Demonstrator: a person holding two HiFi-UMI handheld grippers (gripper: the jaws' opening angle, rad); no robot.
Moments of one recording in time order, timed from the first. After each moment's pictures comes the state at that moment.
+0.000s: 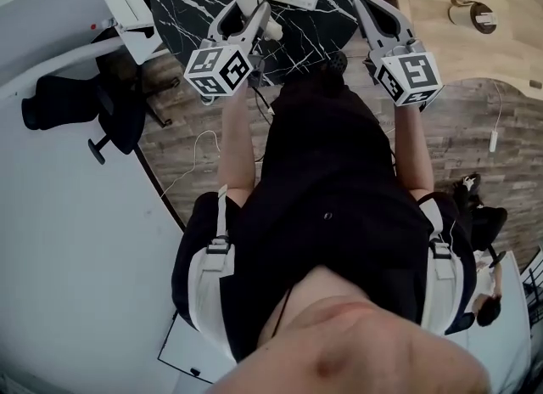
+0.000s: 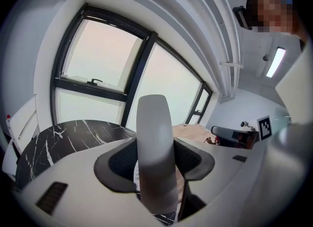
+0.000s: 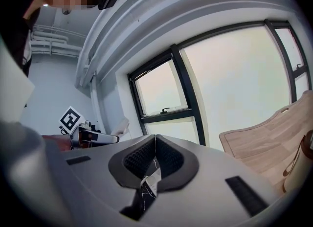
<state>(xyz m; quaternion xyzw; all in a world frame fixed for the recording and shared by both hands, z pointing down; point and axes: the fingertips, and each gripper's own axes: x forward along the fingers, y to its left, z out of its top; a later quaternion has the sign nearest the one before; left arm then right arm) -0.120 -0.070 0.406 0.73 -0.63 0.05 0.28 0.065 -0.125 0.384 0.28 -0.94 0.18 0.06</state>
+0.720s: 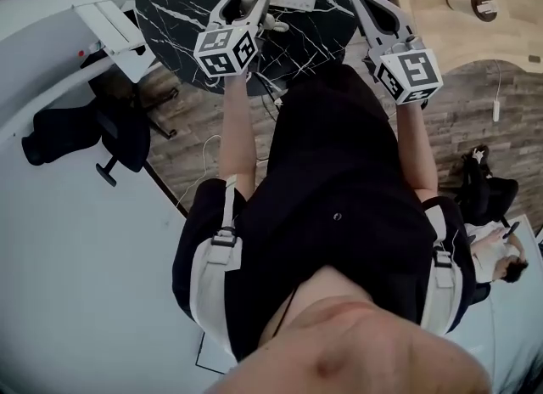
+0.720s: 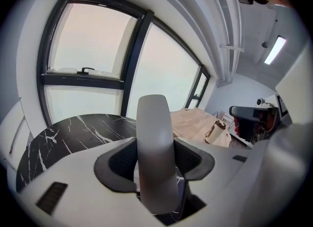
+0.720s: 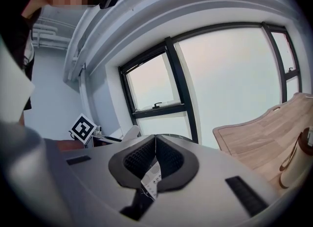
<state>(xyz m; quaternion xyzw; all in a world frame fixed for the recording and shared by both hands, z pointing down) -0.151 -0.125 0.477 0.74 -0.59 0.14 0.30 0.042 -0.141 0.400 0.32 -0.92 0.19 0.09</state>
